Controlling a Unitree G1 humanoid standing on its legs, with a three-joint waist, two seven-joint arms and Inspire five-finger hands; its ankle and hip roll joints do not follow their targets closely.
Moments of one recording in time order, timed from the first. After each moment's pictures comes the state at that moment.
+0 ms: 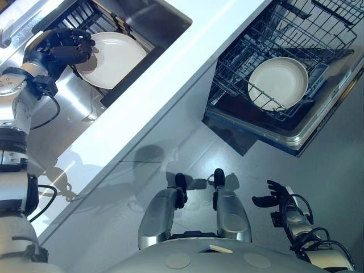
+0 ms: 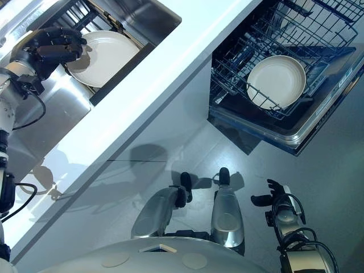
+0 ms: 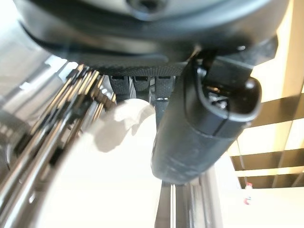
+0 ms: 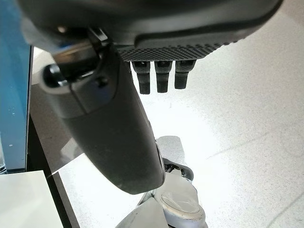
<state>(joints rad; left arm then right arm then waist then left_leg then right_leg) -0.77 0.95 -0.10 0.66 -0.60 0.22 -0.34 -0.06 -0.42 0.02 1.13 -0.02 -0.13 -0.10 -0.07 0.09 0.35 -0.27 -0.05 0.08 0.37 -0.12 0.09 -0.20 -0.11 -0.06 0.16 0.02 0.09</state>
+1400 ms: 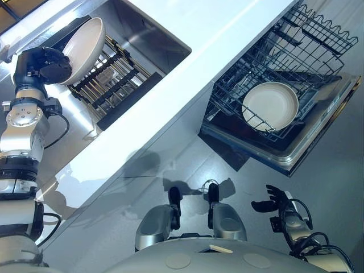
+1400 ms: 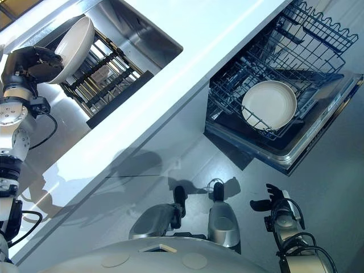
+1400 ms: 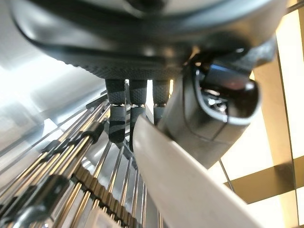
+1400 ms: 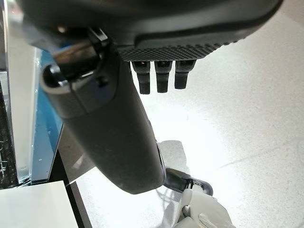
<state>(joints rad) -0.50 0.88 -0.02 0.50 -0.55 0.04 0.19 -0.02 -0.41 0.02 1.13 -0.02 -0.14 -0.10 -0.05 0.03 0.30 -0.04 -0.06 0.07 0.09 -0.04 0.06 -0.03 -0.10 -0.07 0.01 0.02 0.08</state>
